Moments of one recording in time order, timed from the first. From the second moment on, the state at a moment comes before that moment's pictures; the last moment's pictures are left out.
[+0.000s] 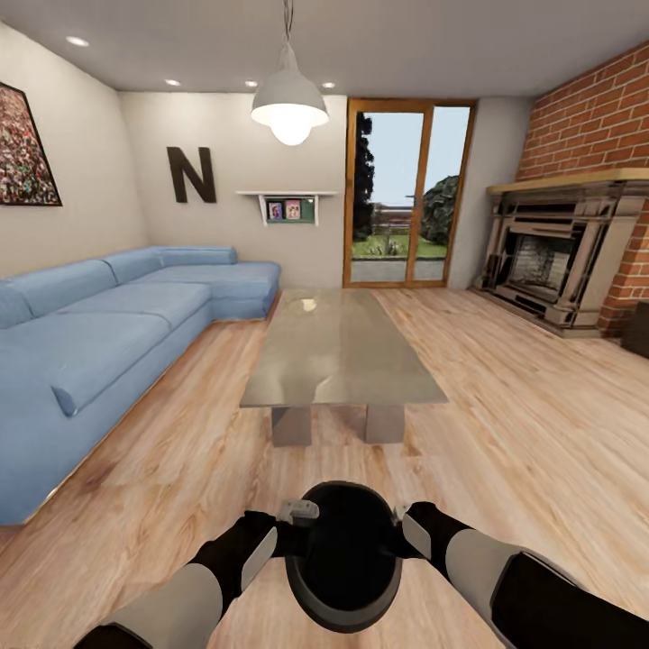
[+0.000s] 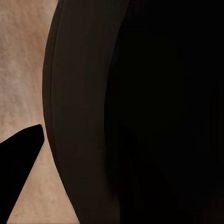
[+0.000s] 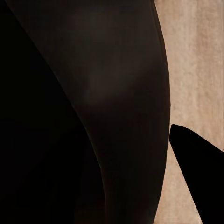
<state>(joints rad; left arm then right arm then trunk) -0.70 -0.17 -0.29 -0.34 0.24 0.46 -0.06 -0.87 0.11 0.86 0.01 -0.97 0.43 -0.01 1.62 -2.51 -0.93</state>
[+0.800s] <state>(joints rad) -0.70 -0.17 -0.29 -0.34 0.24 0.46 -0.06 -0.87 0.11 0.86 0.01 -0.97 0.43 -0.01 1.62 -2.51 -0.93</state>
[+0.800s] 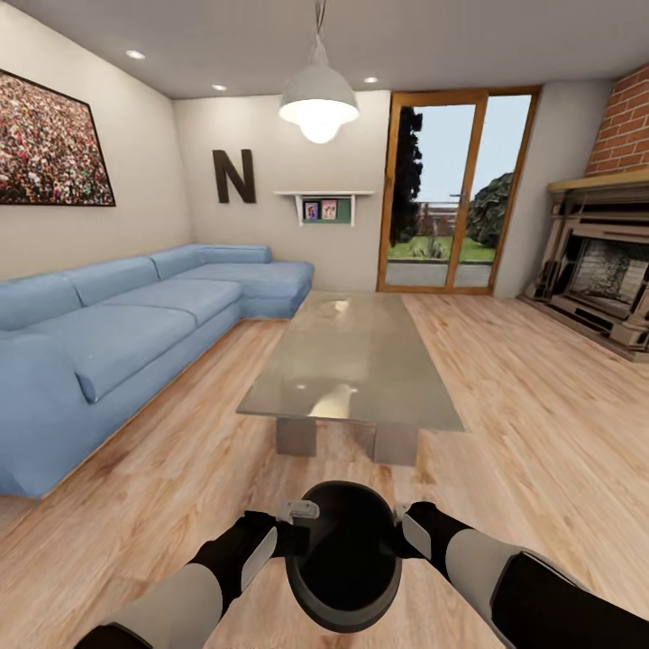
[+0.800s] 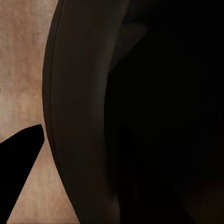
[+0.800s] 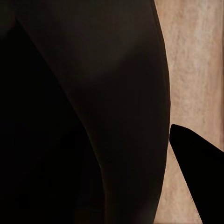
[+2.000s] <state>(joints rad) -0.70 -0.17 -0.30 -0.34 0.24 0.46 -0.06 -0.87 0.11 0.86 0.01 -0.97 0.43 -0.01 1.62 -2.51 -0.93</state>
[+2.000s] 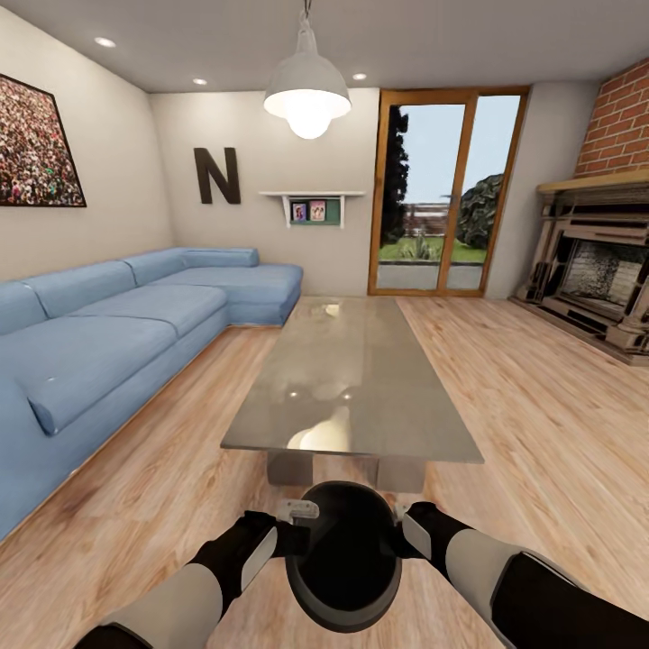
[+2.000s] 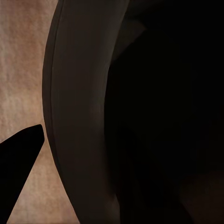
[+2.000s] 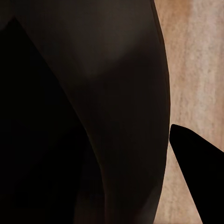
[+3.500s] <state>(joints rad) -0.70 -0.17 -0.30 -0.34 0.24 0.46 -0.06 -0.87 0.11 0.86 0.01 -0.97 0.43 -0.01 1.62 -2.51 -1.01</state>
